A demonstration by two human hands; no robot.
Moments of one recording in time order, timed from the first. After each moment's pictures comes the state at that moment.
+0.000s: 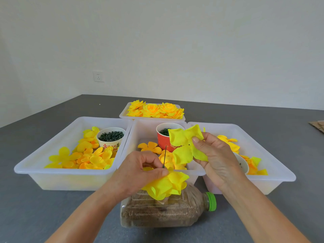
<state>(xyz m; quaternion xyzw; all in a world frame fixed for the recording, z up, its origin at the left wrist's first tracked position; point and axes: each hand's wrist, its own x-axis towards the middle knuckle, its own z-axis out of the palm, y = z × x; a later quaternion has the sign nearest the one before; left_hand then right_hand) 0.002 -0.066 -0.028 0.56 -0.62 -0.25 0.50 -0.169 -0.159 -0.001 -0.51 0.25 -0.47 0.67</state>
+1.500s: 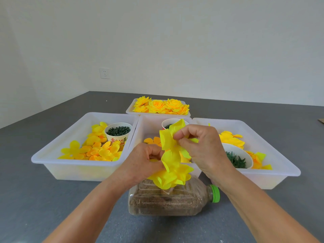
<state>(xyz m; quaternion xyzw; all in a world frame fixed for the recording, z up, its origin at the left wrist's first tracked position) 0.001 -0.065 -0.027 0.58 -0.59 -0.26 0.49 -0.151 -0.125 0.020 -0.79 0.30 -0.43 0.32</state>
